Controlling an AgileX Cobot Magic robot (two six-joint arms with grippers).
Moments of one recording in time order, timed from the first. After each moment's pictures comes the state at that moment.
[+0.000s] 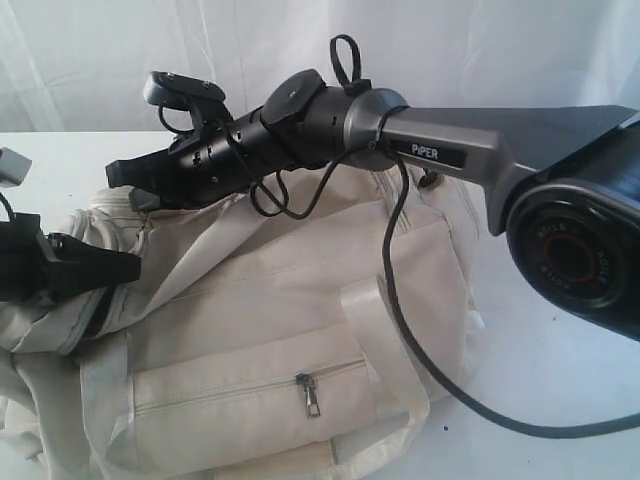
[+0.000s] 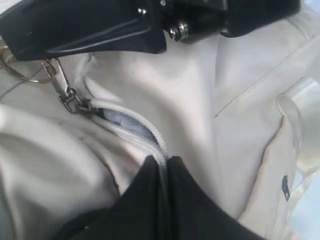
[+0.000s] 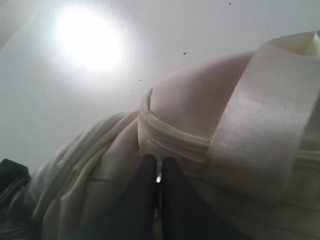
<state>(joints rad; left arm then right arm) 0.07 1.50 -0.61 1.63 -0.95 -1.44 0.80 2.29 -1.90 1.06 0.63 -0.66</state>
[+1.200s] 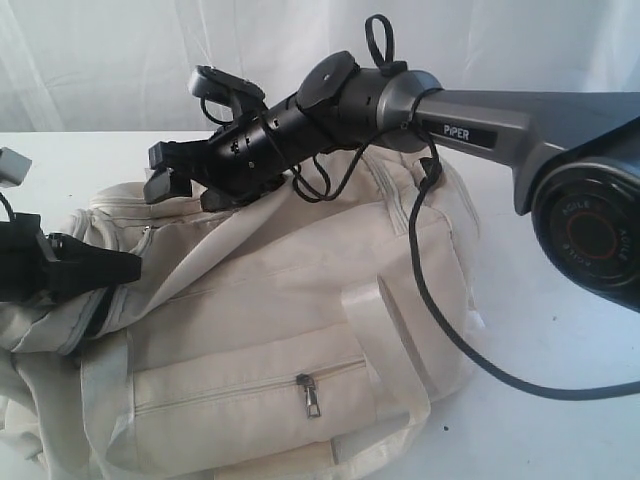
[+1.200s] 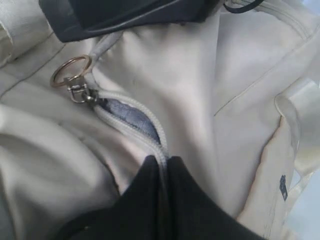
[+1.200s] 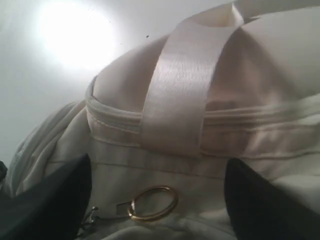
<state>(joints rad) 0.07 1.50 -0.61 1.63 -0.96 -1.44 0.73 2.28 -1.90 0.96 0.74 -0.46</state>
